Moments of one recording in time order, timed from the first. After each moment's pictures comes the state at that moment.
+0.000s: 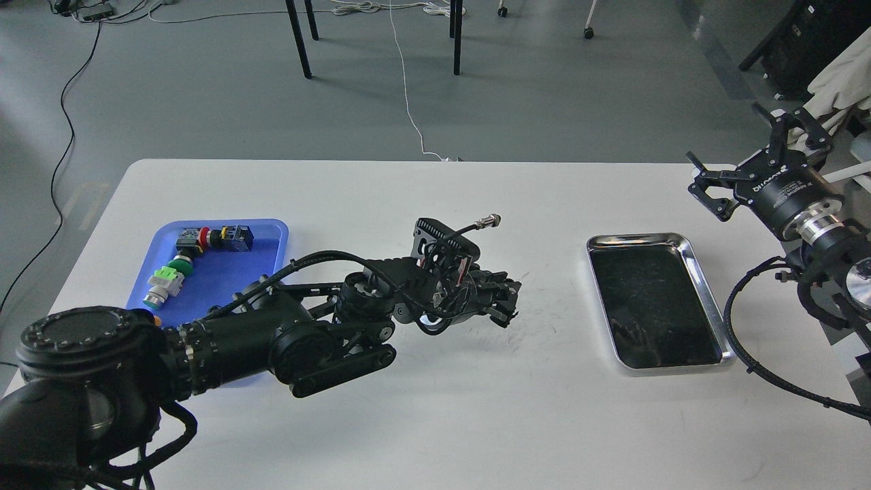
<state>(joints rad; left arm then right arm) -0.89 -0.04 -0.12 -1.01 1.74 -0.13 0.06 0.44 -0.54 1.16 1.00 0.16 0.32 -0.12</state>
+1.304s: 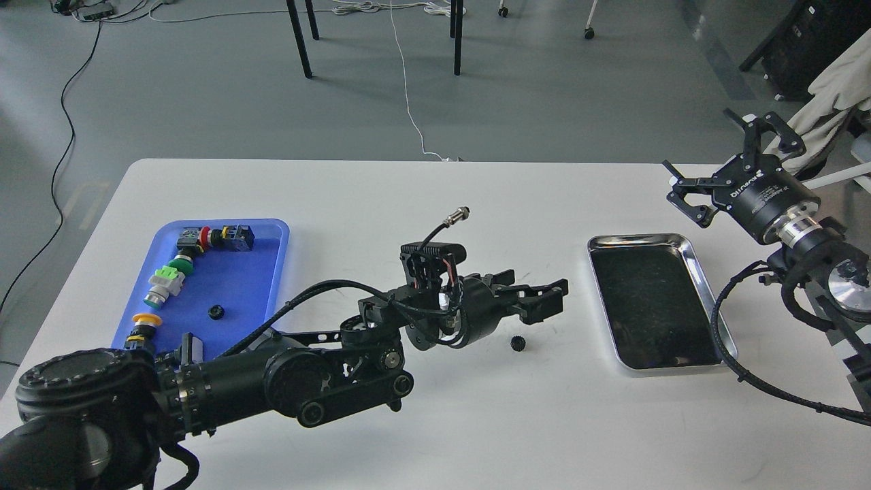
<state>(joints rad) -0.80 -0.04 -0.34 -1.11 1.42 0.09 0.08 0.47 -0.55 1.08 1.06 0.16 0.32 -0.12</state>
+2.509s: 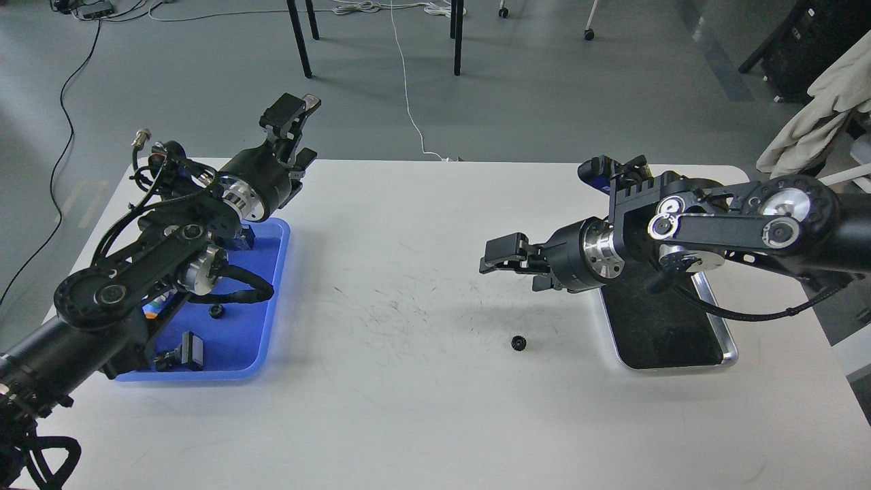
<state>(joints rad) -0.66 0.35 -0.80 -1.11 0.80 0.07 -0.07 1.54 -0.32 -0.61 1.32 -0.45 0.28 -0.13</state>
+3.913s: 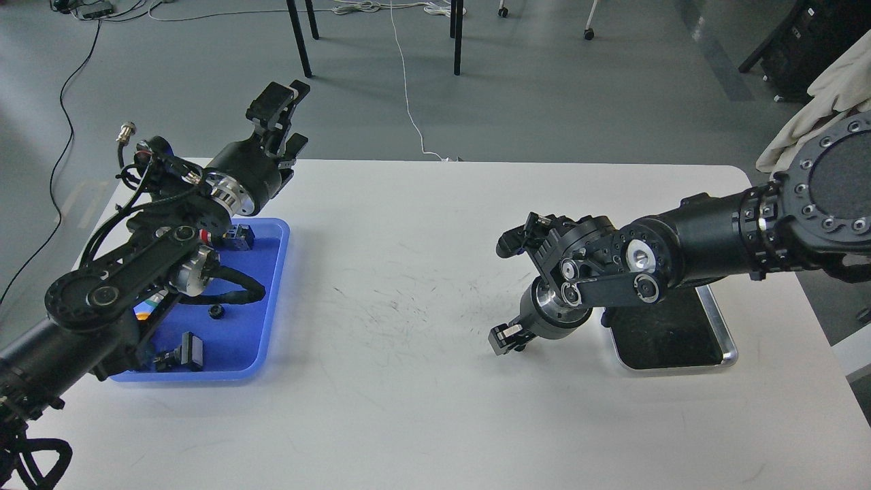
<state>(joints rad) -0.66 0.37 -0.80 -1.11 0.80 0.07 -0.16 1.61 0.00 -0.90 1.17 -0.48 0.38 -0.13</state>
